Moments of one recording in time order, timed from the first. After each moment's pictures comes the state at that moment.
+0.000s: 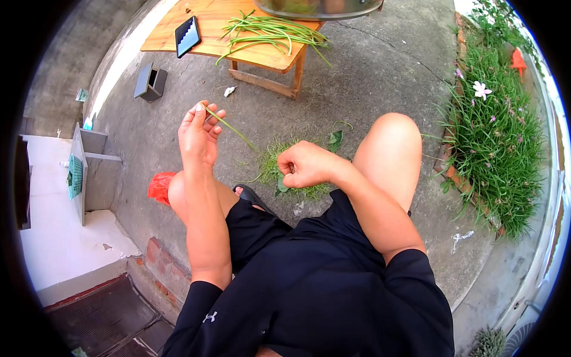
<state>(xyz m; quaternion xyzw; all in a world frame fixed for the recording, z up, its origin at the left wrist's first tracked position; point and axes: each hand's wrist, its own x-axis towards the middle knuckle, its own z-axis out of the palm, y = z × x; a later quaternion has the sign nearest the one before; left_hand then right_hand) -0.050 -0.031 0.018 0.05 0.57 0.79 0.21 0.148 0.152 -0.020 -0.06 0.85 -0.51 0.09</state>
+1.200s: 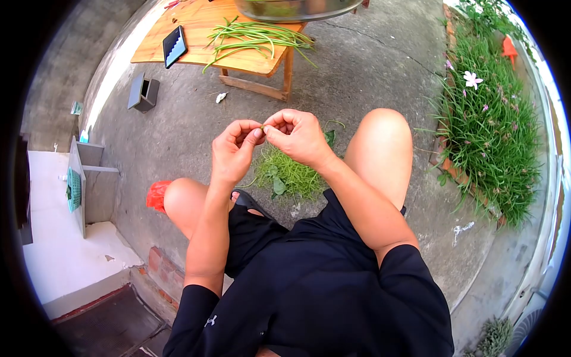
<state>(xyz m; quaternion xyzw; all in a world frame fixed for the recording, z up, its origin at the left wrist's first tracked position) 0.026 0.007 0.008 0.32 0.71 0.58 0.22 0.129 0.151 -0.014 0.14 0.61 -0.76 -0.20</state>
